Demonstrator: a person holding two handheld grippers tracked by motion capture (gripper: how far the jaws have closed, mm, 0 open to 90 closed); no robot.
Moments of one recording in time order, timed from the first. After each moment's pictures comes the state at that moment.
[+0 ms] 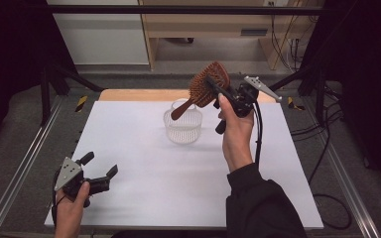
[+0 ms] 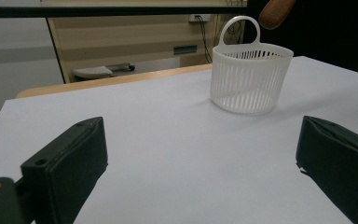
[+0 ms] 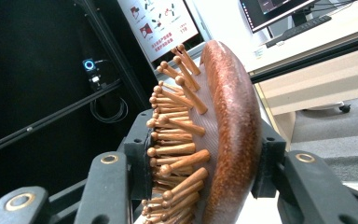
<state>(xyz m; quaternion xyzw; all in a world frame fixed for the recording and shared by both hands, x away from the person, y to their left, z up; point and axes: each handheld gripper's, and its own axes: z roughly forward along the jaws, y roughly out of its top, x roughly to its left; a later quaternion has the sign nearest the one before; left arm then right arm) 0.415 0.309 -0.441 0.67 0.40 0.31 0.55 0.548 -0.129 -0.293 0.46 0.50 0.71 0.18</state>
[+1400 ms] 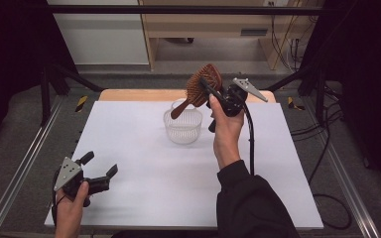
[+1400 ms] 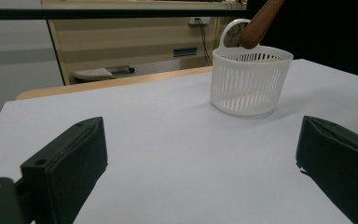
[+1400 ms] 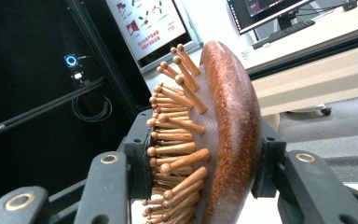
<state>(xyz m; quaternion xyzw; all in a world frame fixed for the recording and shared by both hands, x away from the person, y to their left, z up) 0.415 0.310 -0.441 0.67 0.39 0.32 0.55 0.568 -0.110 -0.314 0.47 0.50 0.70 0.21</state>
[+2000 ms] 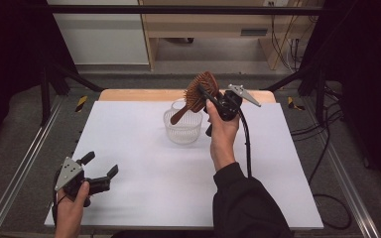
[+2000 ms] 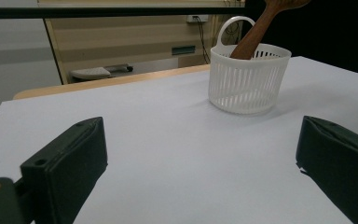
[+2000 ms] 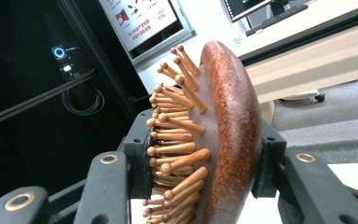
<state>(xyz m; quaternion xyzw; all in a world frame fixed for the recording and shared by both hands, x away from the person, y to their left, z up) 0.415 0.308 -0.441 0.67 0.39 0.31 0.55 0.578 -0.105 -0.342 0.49 0.51 0.68 0.20</state>
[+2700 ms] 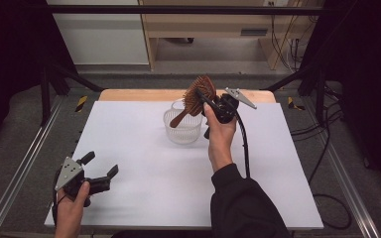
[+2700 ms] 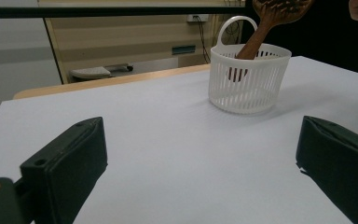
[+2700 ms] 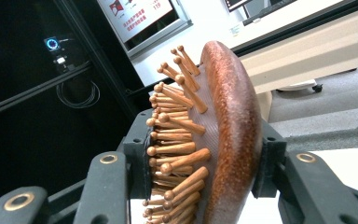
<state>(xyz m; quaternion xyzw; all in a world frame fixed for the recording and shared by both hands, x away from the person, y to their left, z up) 0.416 0.308 -0.441 0.67 0.39 0.31 0.55 0.583 -0.100 -0.358 0.49 0.51 0.67 0.19</state>
